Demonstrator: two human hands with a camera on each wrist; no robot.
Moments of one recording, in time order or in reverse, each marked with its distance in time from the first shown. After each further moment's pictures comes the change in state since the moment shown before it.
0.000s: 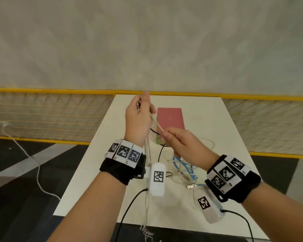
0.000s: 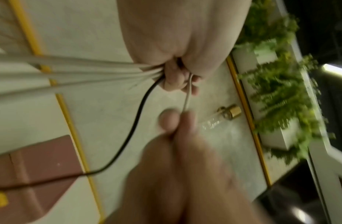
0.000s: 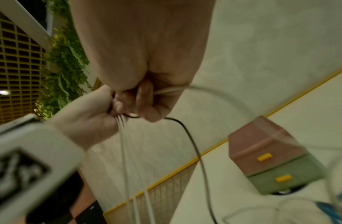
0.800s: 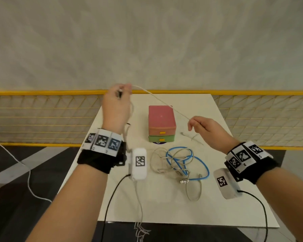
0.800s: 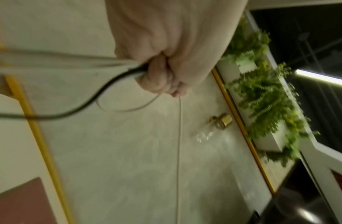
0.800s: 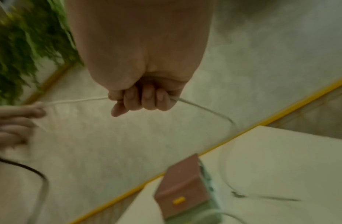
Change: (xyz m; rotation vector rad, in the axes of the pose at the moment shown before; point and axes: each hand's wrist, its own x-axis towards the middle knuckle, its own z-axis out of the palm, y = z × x) left_hand 0.026 0.017 -0.016 0.369 0.079 0.066; right_hand -0.028 0.043 -0.079 -0.330 0.156 0.138
